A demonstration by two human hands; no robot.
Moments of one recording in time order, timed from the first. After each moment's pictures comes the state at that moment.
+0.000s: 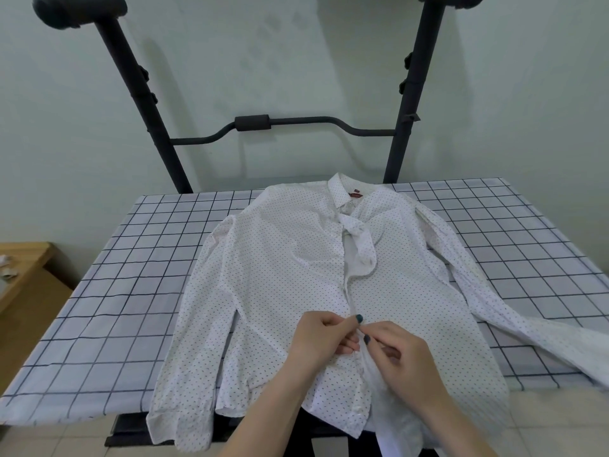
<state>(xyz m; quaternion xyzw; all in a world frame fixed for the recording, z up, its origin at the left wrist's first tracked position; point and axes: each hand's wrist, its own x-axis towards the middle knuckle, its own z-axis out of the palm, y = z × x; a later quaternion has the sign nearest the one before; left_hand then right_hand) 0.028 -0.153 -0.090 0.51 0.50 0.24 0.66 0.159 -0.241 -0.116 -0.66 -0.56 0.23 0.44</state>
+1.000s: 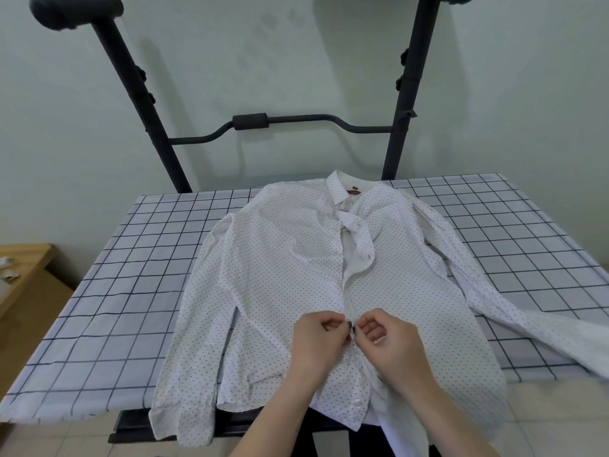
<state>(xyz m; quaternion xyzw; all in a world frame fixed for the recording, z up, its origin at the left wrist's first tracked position) 0.028 -0.168 -0.096 0.58 0.54 0.29 0.53 0.149 -0.228 -0.111 -0.73 -0.51 0.22 0.41</state>
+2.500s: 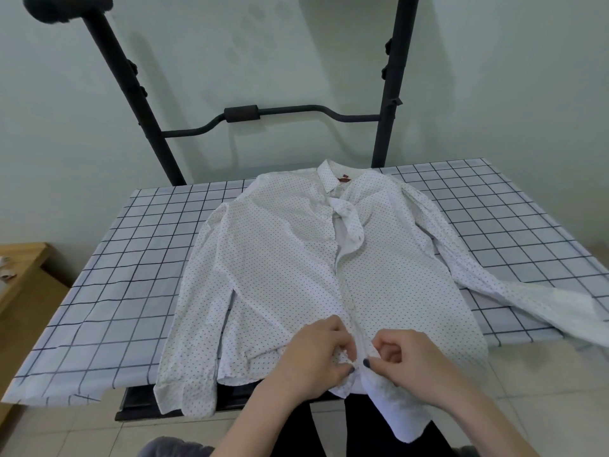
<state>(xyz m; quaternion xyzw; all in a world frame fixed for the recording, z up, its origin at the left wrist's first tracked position) -0.007 -0.200 -0.093 0.90 0.32 0.07 0.29 0.161 -0.288 -0.087 -0.73 -0.52 0.38 0.25</state>
